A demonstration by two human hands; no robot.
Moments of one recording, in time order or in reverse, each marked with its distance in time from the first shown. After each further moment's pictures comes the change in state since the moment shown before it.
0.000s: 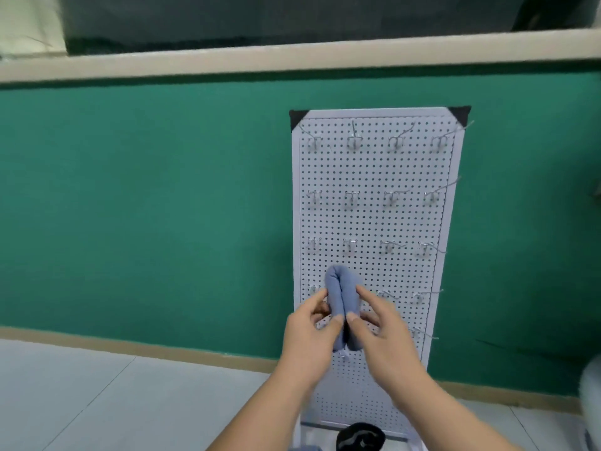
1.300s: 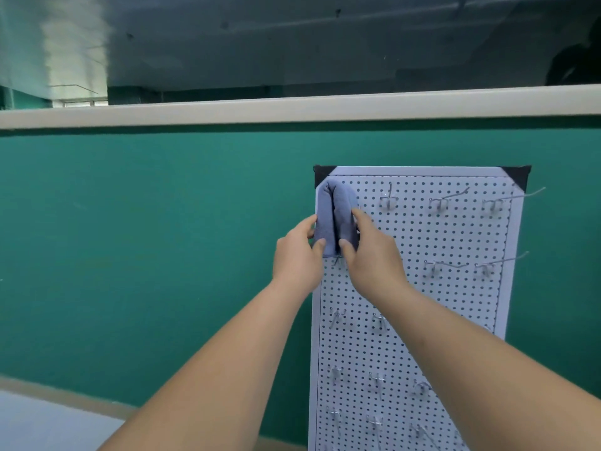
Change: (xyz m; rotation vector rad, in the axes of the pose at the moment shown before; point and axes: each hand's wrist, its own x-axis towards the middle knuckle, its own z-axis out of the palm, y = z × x) left_hand 0.236 0.135 -0.050 0.518 0.245 0.322; right_hand 0.244 -0.129 0.051 -0.555 0.120 -0.343
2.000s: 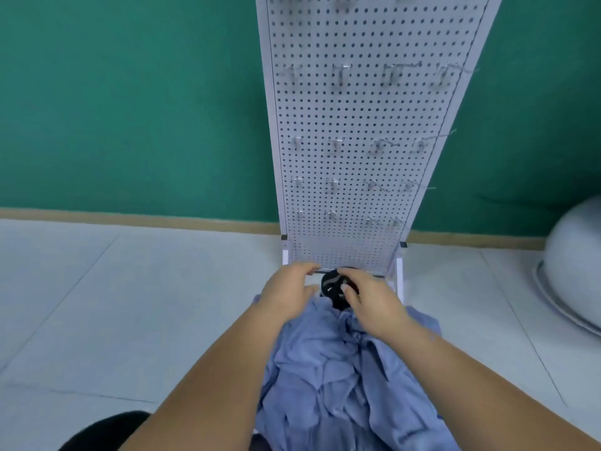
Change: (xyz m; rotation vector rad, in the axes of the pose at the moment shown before) left_hand -0.395 -0.210 0.093 0.297 -0.809 -0.307; right_hand -0.426 0.207 0.050 -0.100 -0.692 0.365
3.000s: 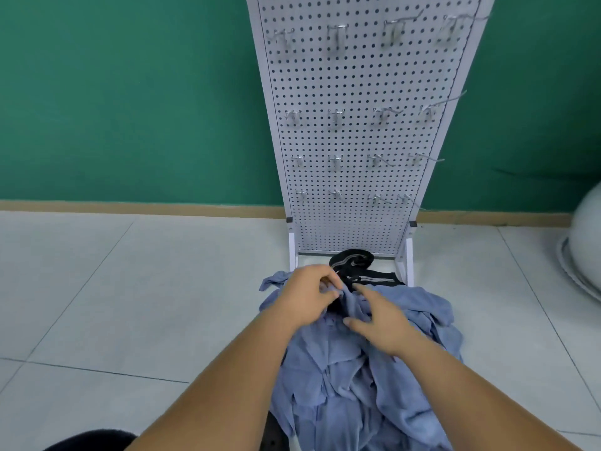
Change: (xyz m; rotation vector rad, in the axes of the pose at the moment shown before) left_hand -0.027 0.014 0.040 -0.202 -0.031 0.017; right_hand -0.037 0.059 0.048 0.157 -0.204 0.167
